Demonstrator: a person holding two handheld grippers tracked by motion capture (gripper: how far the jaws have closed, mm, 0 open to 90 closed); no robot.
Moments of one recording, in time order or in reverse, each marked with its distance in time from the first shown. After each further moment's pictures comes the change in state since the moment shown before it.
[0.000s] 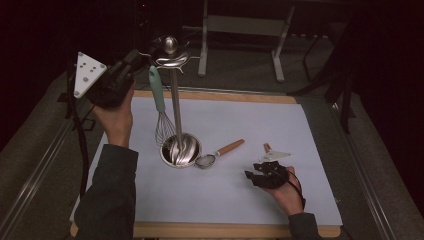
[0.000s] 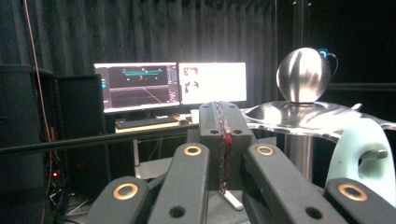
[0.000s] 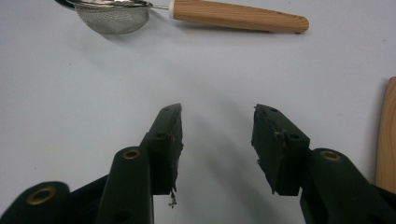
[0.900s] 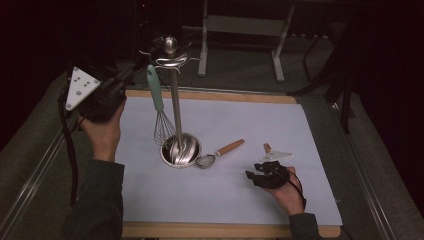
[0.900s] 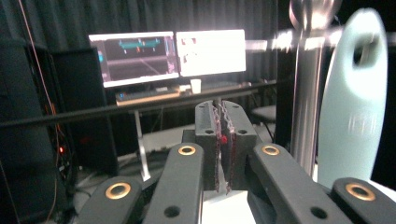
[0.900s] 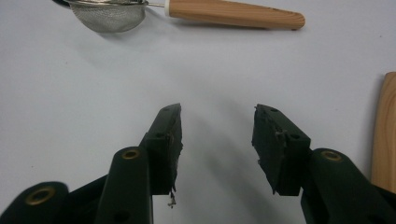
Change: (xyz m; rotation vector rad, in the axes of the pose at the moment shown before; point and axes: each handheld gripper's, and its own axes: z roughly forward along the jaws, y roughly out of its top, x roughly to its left) left arm 0.017 -0.026 -0.030 0.136 -0.028 0.030; right arm -0.002 -0.001 0.000 0.008 -0.002 0.006
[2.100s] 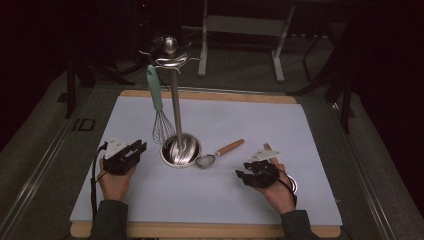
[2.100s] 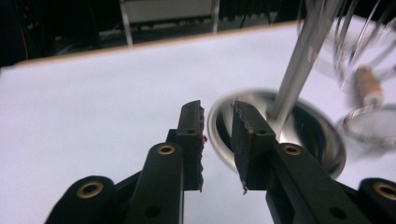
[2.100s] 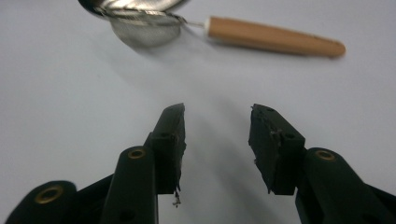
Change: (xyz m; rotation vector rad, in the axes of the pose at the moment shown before) left arm -0.013 -0.199 -0.019 0.455 -0.021 -0.101; right arm 0.025 0.019 0.009 -0.008 0.029 -0.066
